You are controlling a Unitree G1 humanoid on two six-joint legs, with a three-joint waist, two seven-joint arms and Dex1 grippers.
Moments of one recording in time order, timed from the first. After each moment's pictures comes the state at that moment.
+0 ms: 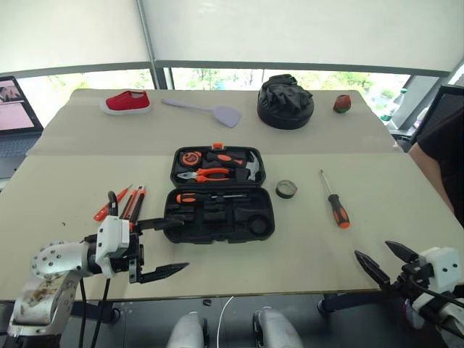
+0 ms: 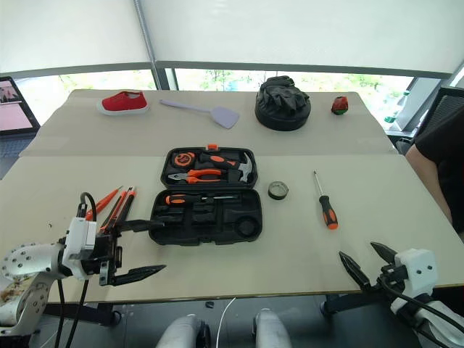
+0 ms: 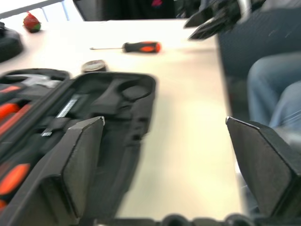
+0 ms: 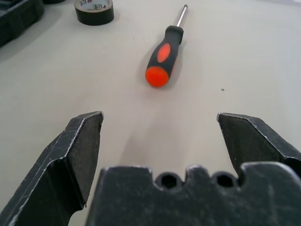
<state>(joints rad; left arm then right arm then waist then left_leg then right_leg) 0.12 0.70 0.24 -0.34 -0.58 0.13 -1.28 0.36 -0.62 -0.42 -0.36 0.47 0.36 0.60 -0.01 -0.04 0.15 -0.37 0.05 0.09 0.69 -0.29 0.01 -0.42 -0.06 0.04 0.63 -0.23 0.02</state>
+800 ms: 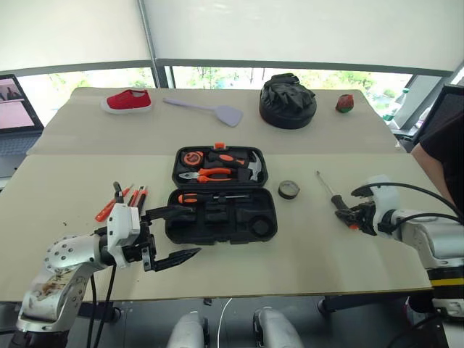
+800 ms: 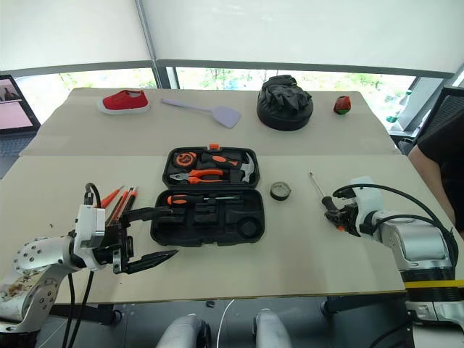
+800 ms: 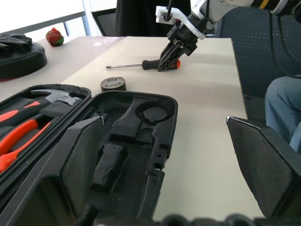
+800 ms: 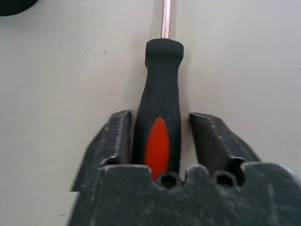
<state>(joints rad) 0.06 0.70 0.20 -0.41 -0.60 0.19 -1.11 -0.36 -0.80 -0.07 0.06 0.36 0.95 0.51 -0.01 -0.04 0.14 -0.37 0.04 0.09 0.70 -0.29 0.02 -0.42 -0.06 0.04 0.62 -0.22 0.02</state>
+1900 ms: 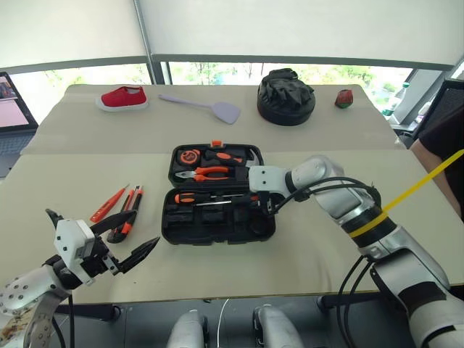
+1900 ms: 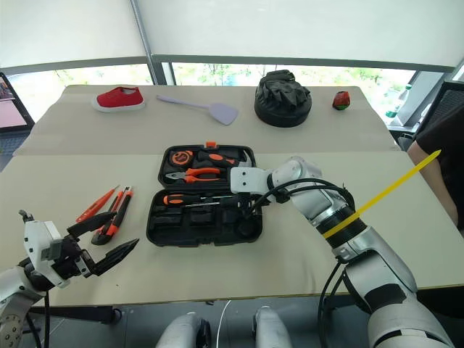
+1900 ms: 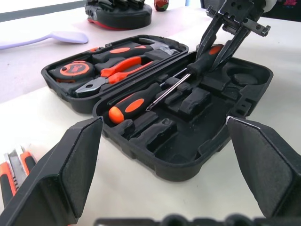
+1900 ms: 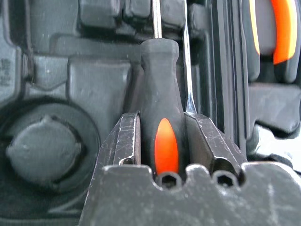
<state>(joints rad) 0.31 0.63 0.44 -0.39 -0.59 0.13 -0.95 -0.89 -0.55 0.56 0.20 -0.14 0.34 1.15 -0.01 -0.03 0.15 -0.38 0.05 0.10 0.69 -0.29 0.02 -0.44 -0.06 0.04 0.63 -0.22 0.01</state>
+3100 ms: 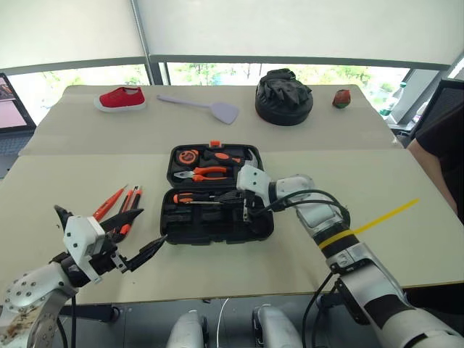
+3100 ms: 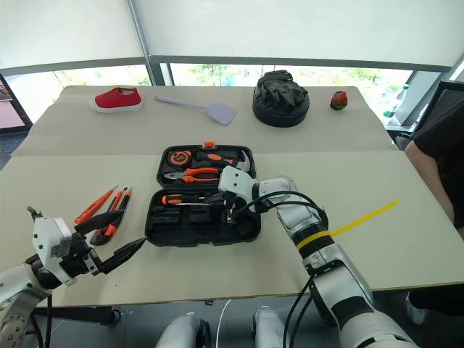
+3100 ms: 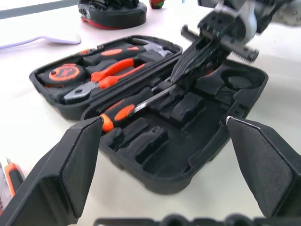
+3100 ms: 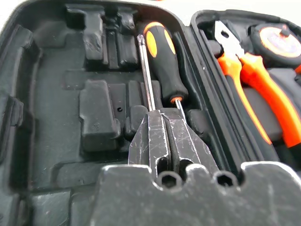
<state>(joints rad) 0.31 0.65 0.41 -0.51 -0.59 0.24 -0.85 -0.78 -0.27 0.36 0.47 -0.03 0.02 1.03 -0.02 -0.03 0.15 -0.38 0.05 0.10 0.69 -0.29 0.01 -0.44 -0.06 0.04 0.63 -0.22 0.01</state>
